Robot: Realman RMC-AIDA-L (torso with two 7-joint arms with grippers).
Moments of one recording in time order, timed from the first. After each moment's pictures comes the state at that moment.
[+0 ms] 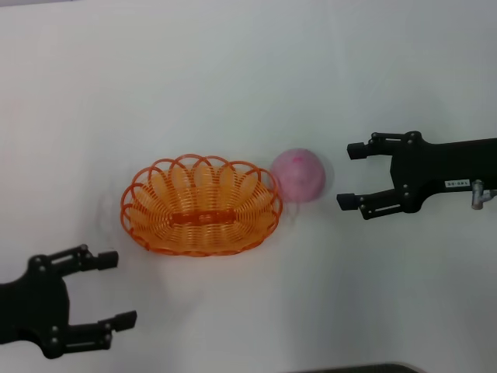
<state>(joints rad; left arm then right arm) -0.22 -2.18 0.50 0.87 2.28 1.92 -1.05 0.43 2.03 -0.80 -0.65 -2.06 -1.56 1.24</state>
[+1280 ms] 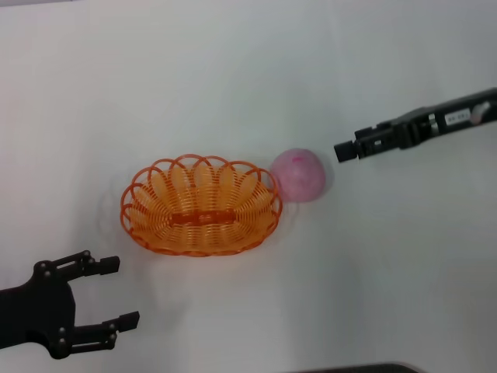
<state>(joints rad) -0.22 -2.17 0.50 0.81 2.31 1.85 -1.03 0.60 1.98 -0.81 -0.76 -2.21 -1.65 2.10</state>
